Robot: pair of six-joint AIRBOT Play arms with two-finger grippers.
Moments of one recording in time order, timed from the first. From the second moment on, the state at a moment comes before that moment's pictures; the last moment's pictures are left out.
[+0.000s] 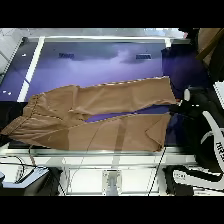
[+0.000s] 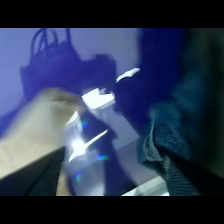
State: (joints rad) left arm 1.17 -1.09 0.78 1.15 -1.07 -1.38; right arm -0.13 -1.33 0.99 -1.80 1.24 2.04
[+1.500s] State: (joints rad) left arm 1.17 -1.09 0.78 1.15 -1.09 -1.38; right arm 0.50 -1.30 0.76 -1.73 1.19 1.84
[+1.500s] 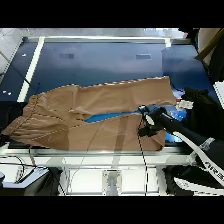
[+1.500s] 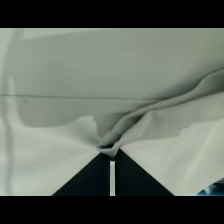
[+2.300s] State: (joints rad) left arm 1.17 -1.09 0.86 1.15 -1.09 -1.34; right arm 0.10 -1.00 0.67 -2.00 1.47 1.87
